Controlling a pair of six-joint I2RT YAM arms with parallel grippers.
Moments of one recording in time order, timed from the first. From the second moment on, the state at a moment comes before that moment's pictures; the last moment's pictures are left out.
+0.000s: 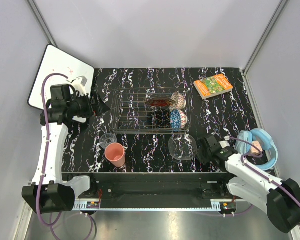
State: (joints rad) left arm 0.09 1.11 1.20 -0.81 0.51 -0.15; right arm 0.54 0.92 0.35 -0.50 0.22 1.57
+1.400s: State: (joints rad) left arm 0.09 1.13 1.21 -0.82 0.51 -0.14; right arm 0.89 1.02 1.18 -0.56 0.38 0.39
